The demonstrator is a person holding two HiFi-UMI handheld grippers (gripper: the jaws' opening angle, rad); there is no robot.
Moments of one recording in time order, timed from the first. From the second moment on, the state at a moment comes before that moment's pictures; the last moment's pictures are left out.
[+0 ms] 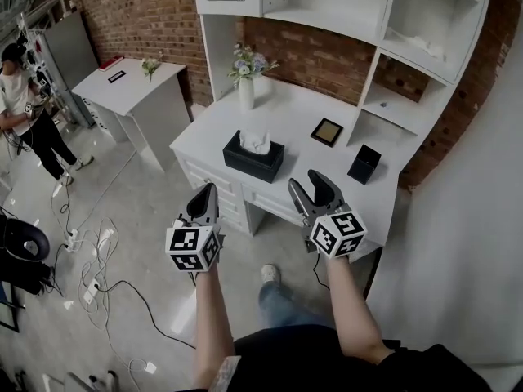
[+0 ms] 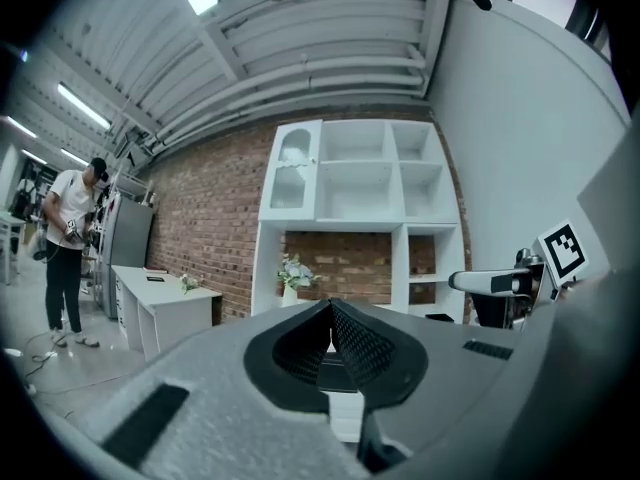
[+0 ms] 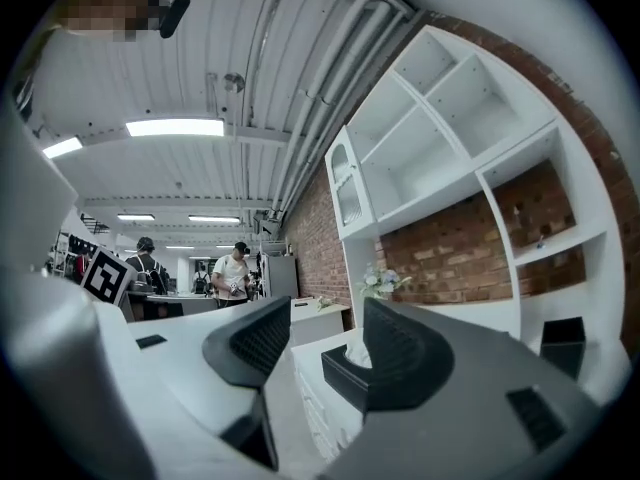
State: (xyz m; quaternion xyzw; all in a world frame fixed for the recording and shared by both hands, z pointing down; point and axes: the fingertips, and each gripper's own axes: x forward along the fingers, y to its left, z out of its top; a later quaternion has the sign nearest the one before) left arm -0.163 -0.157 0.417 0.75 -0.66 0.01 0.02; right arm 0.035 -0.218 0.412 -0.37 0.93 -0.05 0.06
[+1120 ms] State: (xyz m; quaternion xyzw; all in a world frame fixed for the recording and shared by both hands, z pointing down) left arm -0.239 -0.408 0.442 0.74 -0.67 0.02 0.08; right arm -0.069 -0.462 0.467 -0.31 0.94 -0.10 -0.05
